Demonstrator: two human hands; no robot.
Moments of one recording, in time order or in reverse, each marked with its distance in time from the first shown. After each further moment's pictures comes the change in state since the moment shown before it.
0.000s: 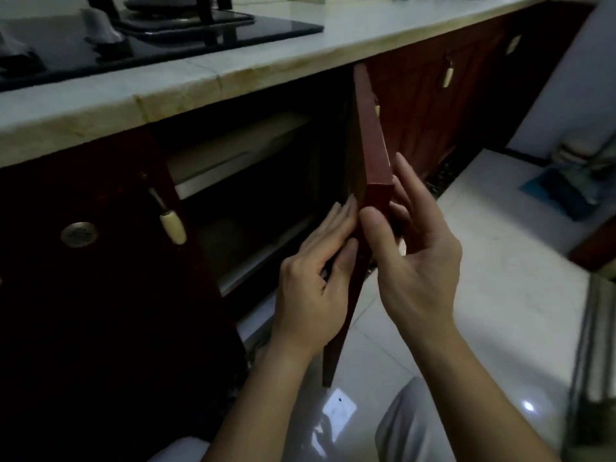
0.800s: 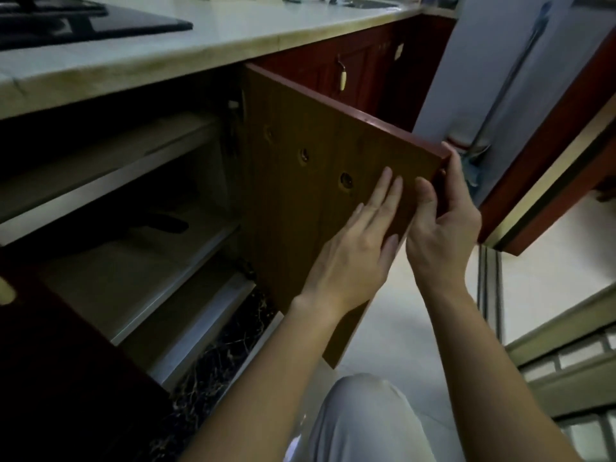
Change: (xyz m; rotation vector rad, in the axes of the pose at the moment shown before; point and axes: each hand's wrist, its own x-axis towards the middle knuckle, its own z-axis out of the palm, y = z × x) left_hand 0.068 0.005 0.154 0.272 -0.460 0.245; right_hand 0.068 0.073 -0.141 -0.518 0.356 -0.092
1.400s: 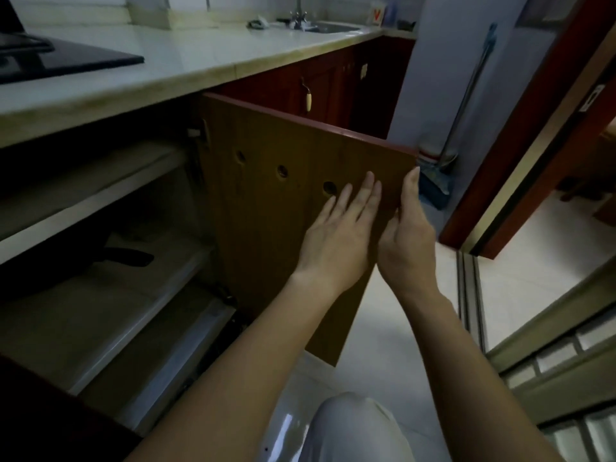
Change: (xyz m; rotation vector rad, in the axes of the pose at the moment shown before) left_hand 0.064 -0.004 0.016 0.417 -0.169 -0.022; right_hand 0.021 0.040 -0.003 -0.246 -0.210 0.020
